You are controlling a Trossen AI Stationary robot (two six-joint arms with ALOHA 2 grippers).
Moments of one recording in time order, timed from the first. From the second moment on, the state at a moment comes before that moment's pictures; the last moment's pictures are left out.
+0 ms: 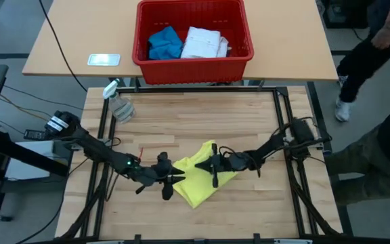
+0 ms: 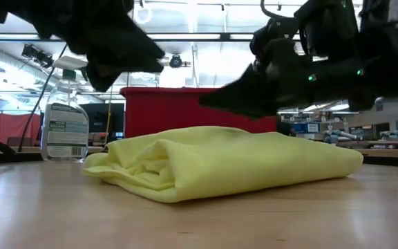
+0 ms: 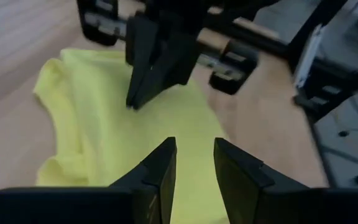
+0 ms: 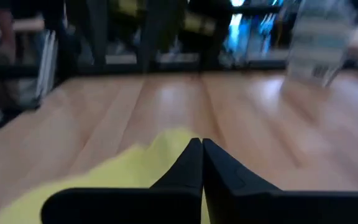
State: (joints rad) left arm -0.49 1.47 0.67 0.34 -0.50 -0.59; right arm 0.25 1.98 0.61 1.24 0.26 0.07
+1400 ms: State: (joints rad) left arm -0.58 1.48 0.67 0.49 -0.42 -0.48; right arm 0.20 2.12 0.75 1.03 0.23 0.01
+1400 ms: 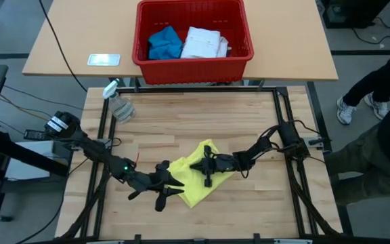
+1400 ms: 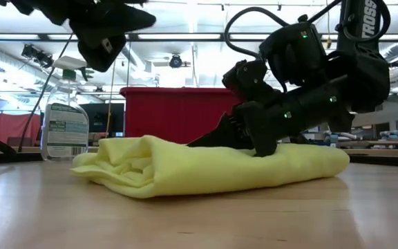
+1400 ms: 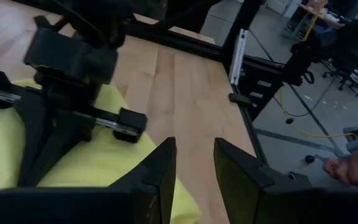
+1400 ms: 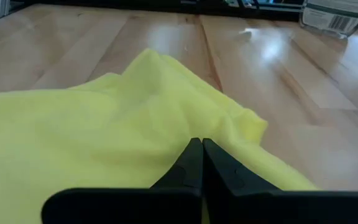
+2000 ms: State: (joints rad) left arm -0.62 1.44 0.67 0.55 -0.42 -0.49; right arm 0.21 2.13 0.74 1.21 0.27 0.03
